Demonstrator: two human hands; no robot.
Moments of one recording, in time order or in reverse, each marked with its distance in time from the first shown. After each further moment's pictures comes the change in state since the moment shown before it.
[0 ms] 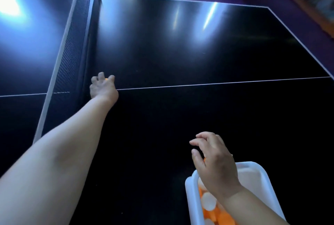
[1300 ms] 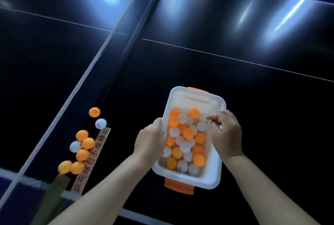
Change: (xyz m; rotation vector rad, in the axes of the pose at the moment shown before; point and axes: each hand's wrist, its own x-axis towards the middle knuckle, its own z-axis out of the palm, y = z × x) left_hand -0.492 0.096 0.027 -0.470 0.096 -0.090; right_hand -0.126 0.079 -0.109 0.423 -0.047 -0.166
